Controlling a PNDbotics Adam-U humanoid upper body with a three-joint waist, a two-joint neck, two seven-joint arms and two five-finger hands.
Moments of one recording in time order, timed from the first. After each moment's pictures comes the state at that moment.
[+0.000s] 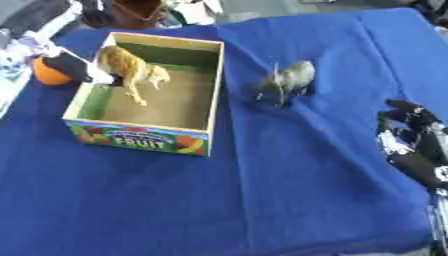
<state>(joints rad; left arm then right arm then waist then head) -0.73 0.71 -0.16 -1.55 -0.56 -0.06 -0.15 -0.33 -0.21 -0.20 -1.50 0.08 -0.25 0.24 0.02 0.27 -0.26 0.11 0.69</state>
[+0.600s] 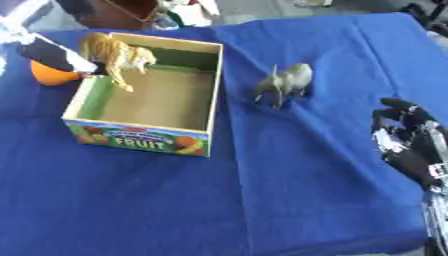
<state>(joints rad) -0.81 0.69 -0.25 -1.48 -0.55 -0.05 -0.23 -0.33 -0.21 -0.20 -1.50 0.08 -0.26 0.25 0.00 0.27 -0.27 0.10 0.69</state>
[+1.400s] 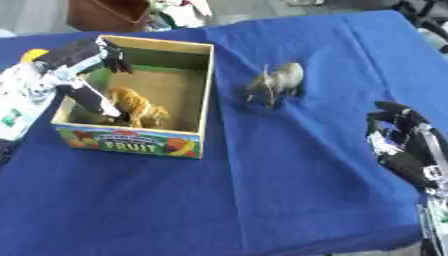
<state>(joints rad) -0.83 0.58 -0.31 -1.23 -0.71 -0.17 -0.32 -0.33 -0.21 -0.20 -1.50 0.08 -0.26 0.25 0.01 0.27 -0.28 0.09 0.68</state>
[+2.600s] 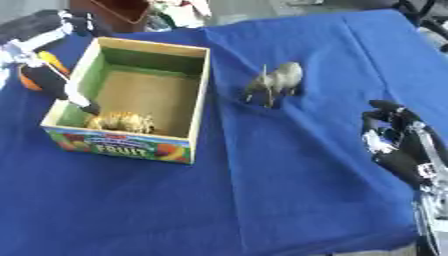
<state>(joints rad) -0.78 0.70 -0.18 -1.43 -0.60 -0.15 -0.39 -0.33 -0.21 -0.20 -1.50 0.08 -0.26 0.25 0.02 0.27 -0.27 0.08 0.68</state>
